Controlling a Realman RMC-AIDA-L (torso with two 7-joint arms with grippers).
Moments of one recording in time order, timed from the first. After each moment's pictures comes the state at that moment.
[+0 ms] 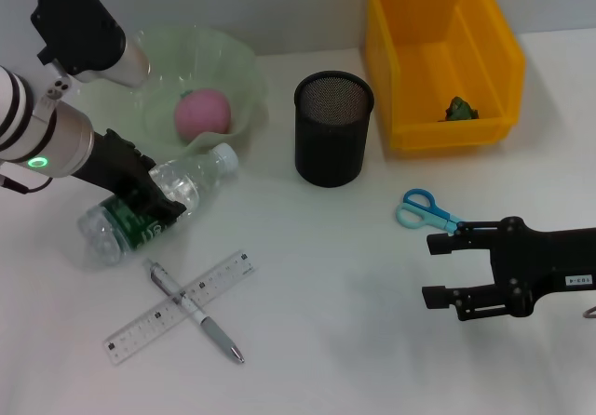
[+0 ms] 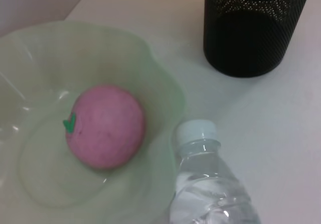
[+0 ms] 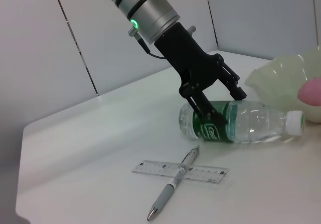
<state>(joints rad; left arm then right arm) -0.74 -2.07 1.29 1.03 2.62 1.27 -2.15 0.41 2.02 -0.74 -0.70 -2.04 -1.72 1.33</state>
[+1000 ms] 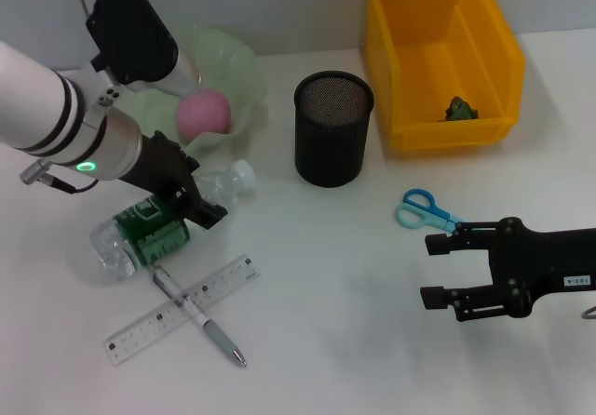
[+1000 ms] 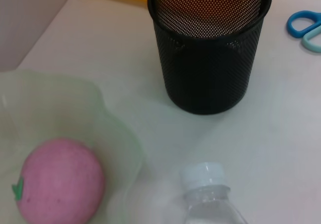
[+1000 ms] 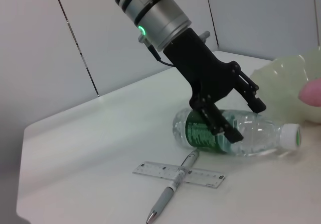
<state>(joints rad) -0.76 -2.08 1.40 1.00 2.53 1.21 -2.14 0.41 2.02 -0.74 -0.70 -2.04 -1.71 1.33</state>
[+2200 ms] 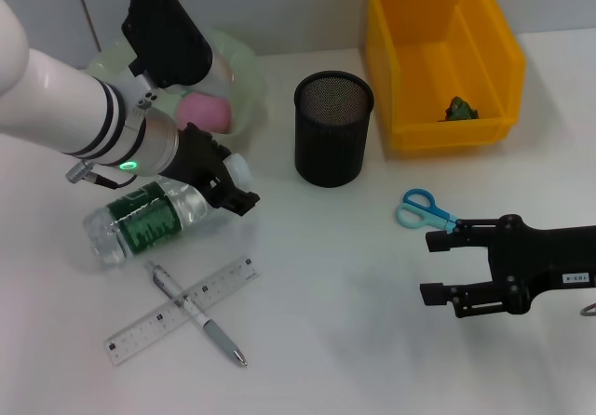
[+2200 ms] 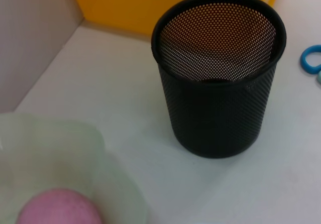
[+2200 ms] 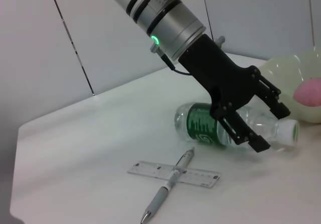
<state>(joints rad) -0.82 -2.08 1.50 0.85 2.42 1.00 -2.13 0.41 2.02 -0.74 -0.71 -2.04 -1.70 1.33</state>
